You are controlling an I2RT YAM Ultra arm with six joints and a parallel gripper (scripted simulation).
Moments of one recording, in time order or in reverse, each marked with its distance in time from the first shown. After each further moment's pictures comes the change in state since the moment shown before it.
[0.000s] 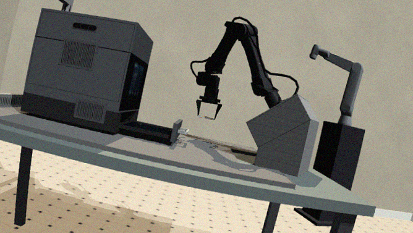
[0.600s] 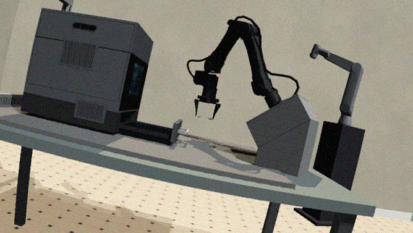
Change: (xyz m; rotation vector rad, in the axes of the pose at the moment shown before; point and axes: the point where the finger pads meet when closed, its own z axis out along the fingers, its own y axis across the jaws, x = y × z) arm 0.029 0.008 0.001 -0.004 0.014 -0.068
